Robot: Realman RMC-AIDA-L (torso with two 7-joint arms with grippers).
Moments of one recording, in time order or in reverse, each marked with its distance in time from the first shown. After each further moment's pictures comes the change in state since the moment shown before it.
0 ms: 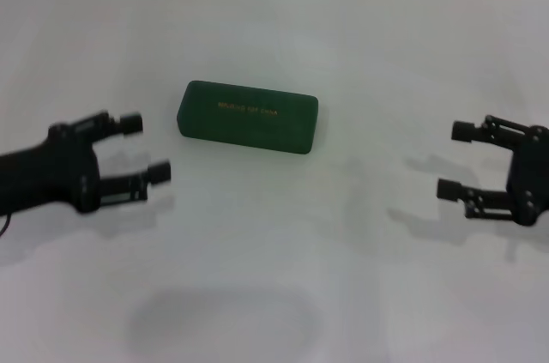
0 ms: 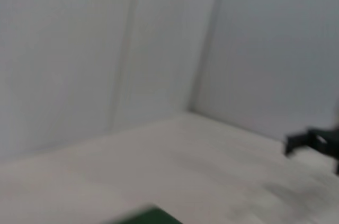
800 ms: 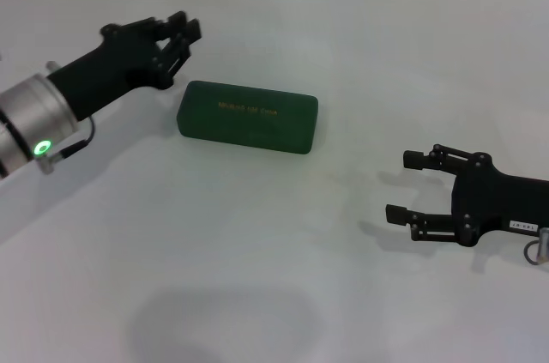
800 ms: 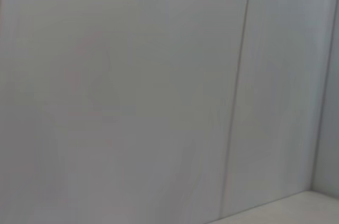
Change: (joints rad) left arm -0.193 -0.119 0.008 -0.223 -0.300 -0.385 0.248; right arm 0.028 0.066 -0.091 0.052 0.001 0.141 -0.038
